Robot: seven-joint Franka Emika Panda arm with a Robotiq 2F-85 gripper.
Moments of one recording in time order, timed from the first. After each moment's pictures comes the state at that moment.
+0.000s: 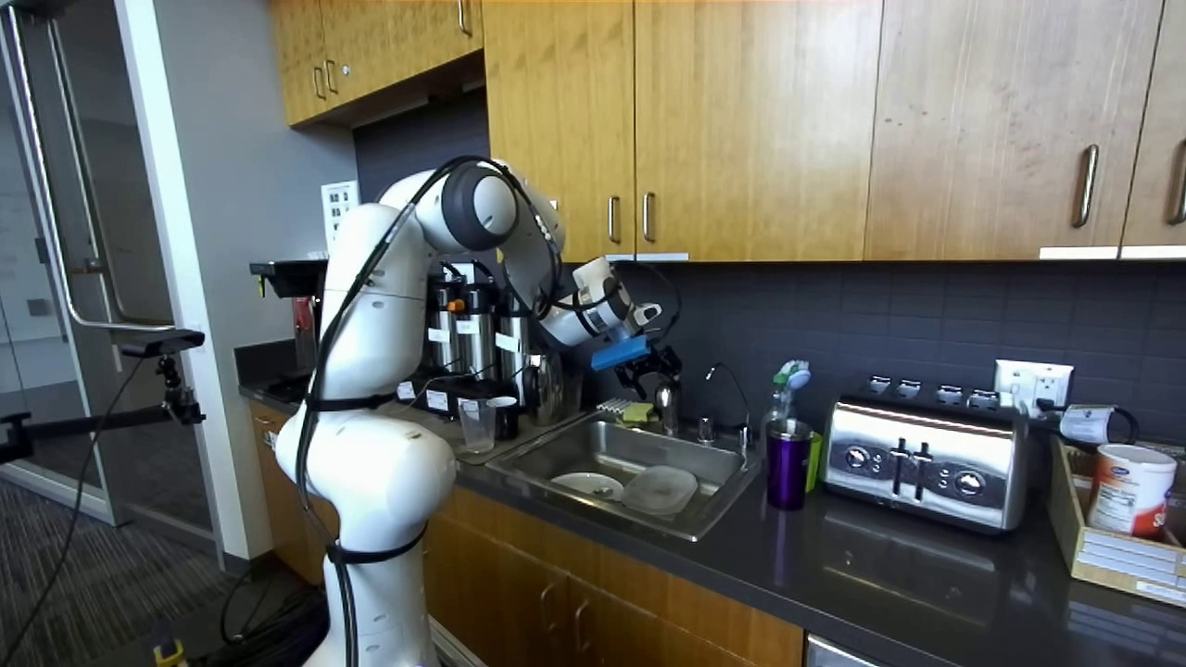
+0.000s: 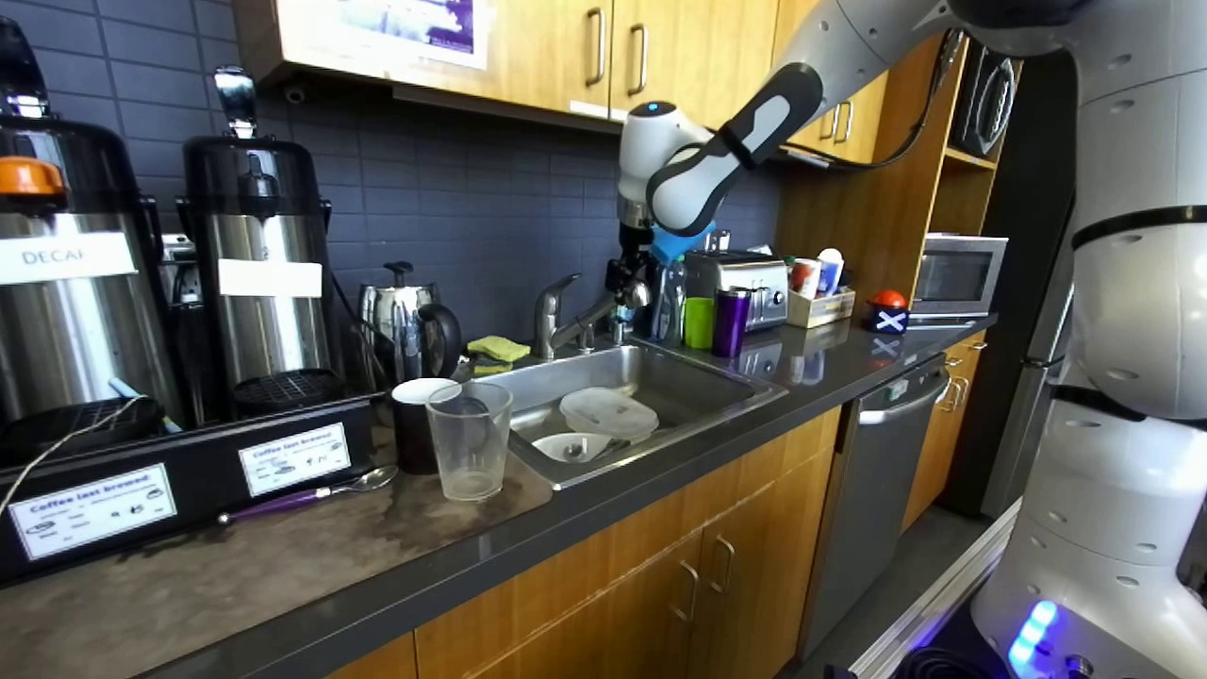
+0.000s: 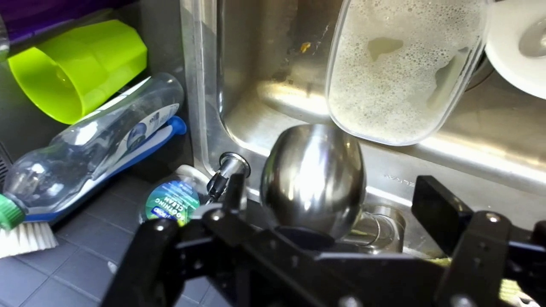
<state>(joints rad) 0.15 0.21 -0.07 -1.99 -0.58 2.53 0.27</state>
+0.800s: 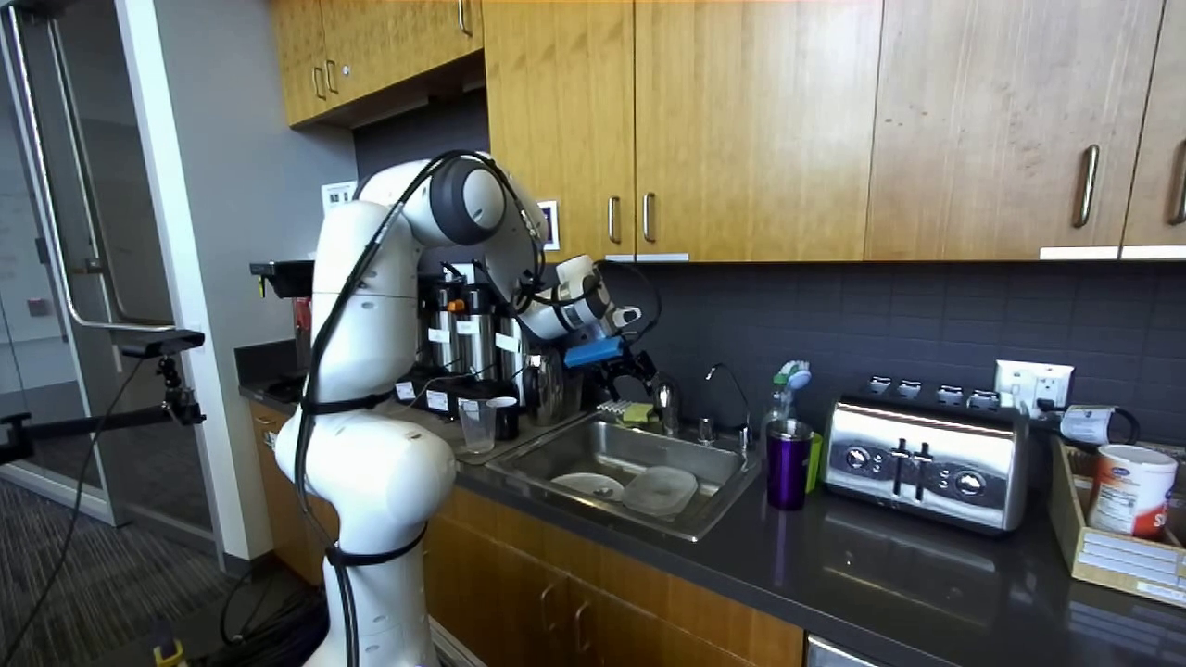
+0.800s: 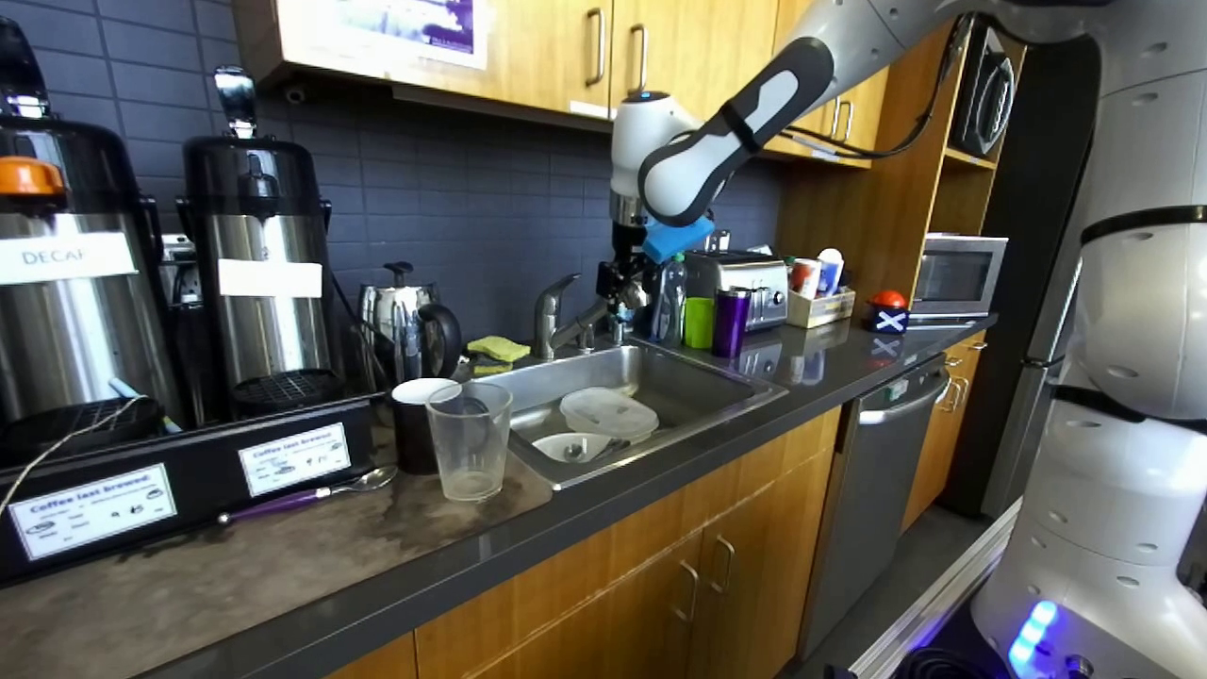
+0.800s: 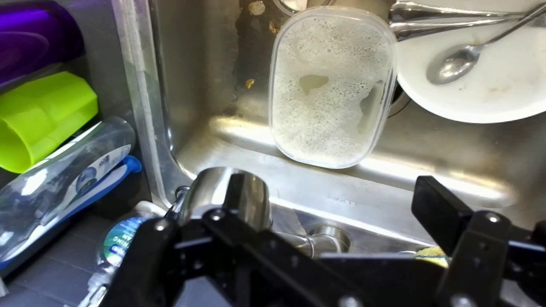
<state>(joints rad) 0.15 0.14 0.01 -2.06 -0.47 2.45 0.30</state>
